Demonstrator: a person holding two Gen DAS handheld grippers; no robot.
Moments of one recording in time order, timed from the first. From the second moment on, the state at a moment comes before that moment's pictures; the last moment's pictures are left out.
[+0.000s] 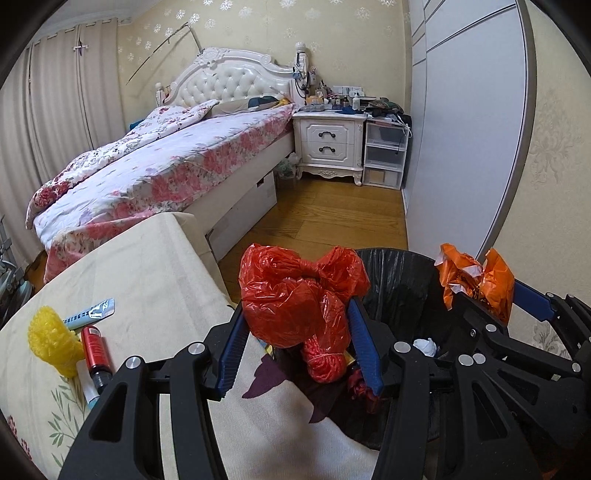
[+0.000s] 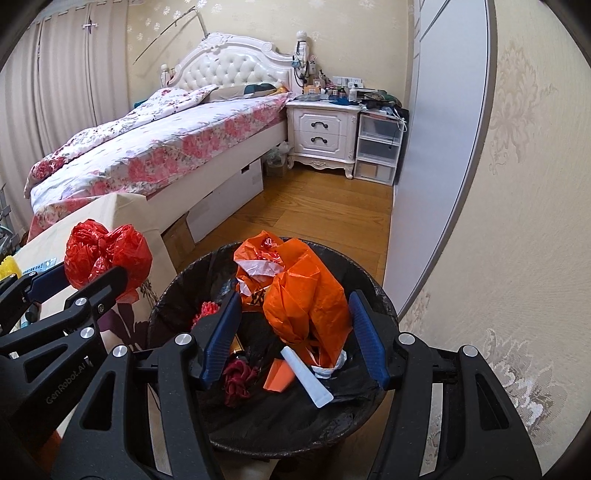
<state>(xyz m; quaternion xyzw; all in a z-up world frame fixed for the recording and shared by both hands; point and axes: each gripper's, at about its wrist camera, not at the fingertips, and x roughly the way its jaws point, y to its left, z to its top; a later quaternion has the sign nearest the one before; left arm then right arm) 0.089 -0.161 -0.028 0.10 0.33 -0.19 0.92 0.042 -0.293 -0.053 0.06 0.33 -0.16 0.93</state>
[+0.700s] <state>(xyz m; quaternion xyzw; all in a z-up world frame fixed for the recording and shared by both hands) 0.089 -0.150 -0.024 0.09 0.33 -0.17 0.92 0.037 -0.298 -0.055 0.07 0.33 -0.18 0.92</state>
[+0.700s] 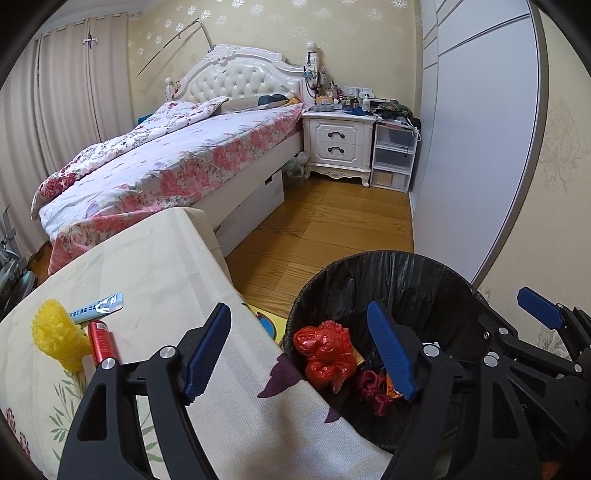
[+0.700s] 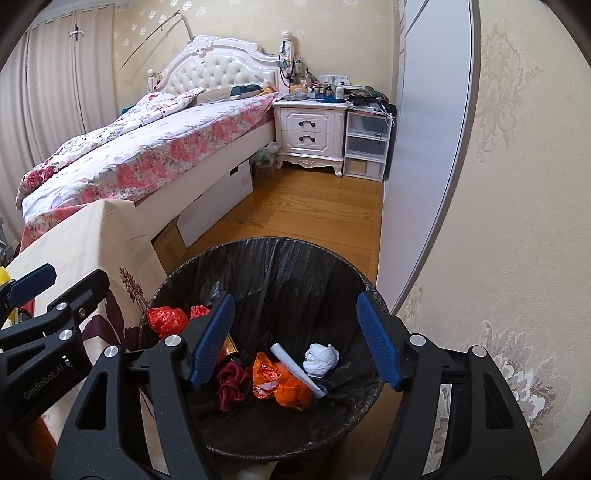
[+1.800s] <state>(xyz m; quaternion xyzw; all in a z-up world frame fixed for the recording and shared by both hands) 0.065 0.001 -0.031 0.04 0.37 -0.02 0.93 0.048 -0.179 -0.048 0.03 0.36 -0.03 0.93</state>
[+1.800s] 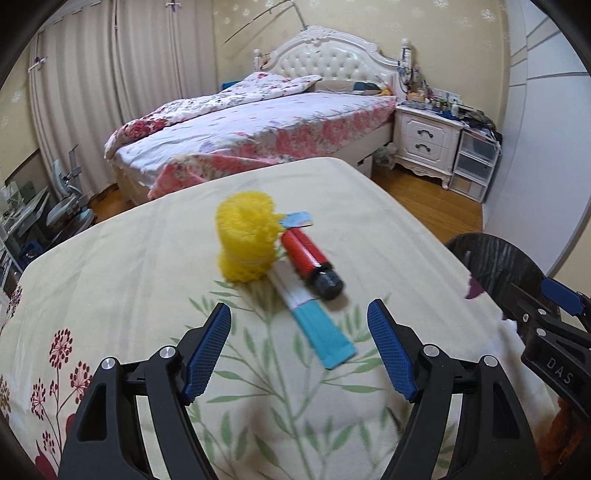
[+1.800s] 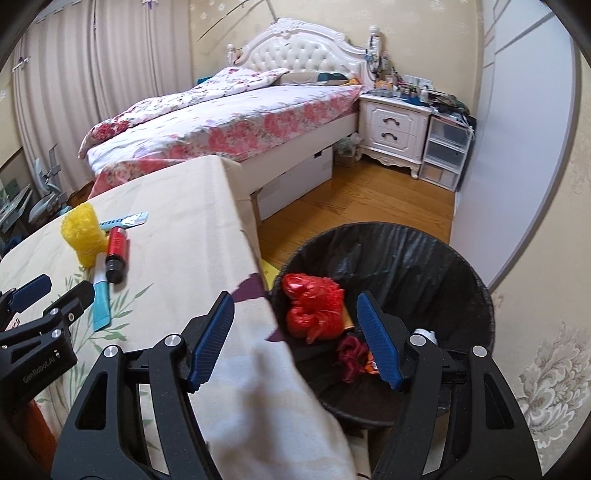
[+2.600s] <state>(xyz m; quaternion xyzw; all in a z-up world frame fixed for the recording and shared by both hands) 0.132 0.033 -0.033 0.03 0.37 0.00 0.93 0.117 -0.135 -0.050 0.02 0.38 0.03 0.92</state>
